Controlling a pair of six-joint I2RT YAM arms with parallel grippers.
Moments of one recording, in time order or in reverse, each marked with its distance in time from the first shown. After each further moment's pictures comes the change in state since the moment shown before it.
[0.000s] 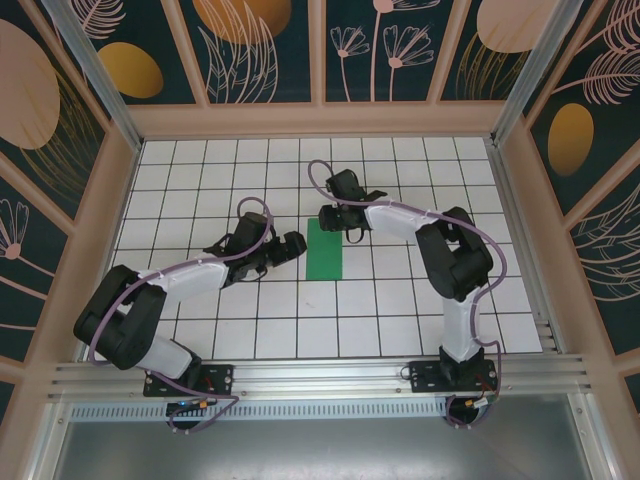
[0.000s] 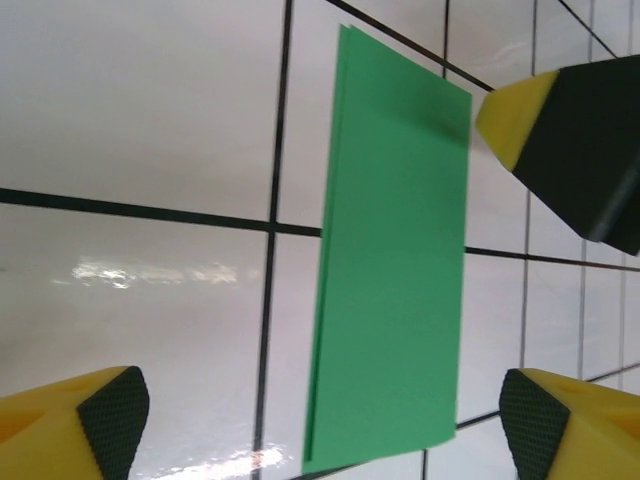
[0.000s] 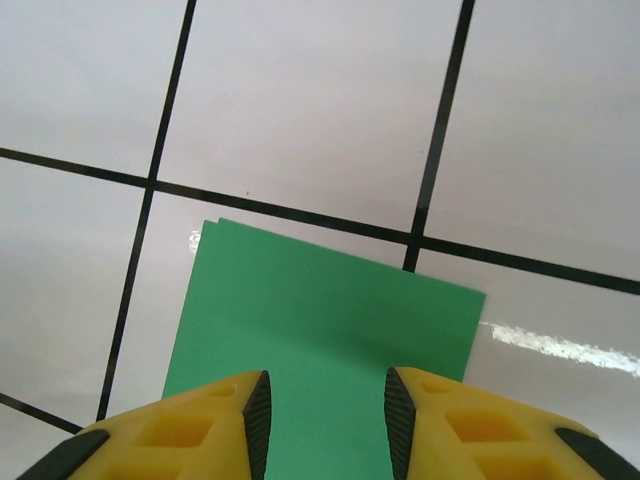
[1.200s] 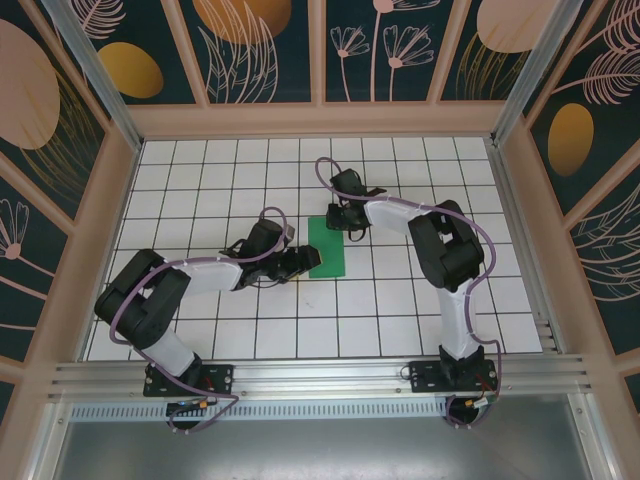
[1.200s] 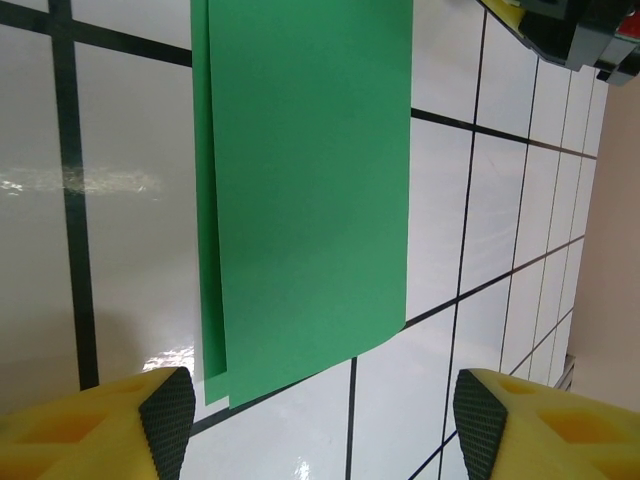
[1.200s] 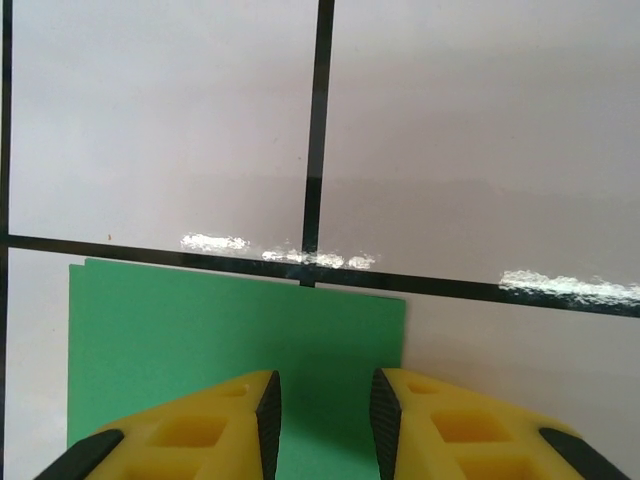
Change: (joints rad) left arm -0.058 0.141 -0.006 0.142 0.238 -0.078; right arm -0.047 0.099 0.054 -0.026 0.007 0.082
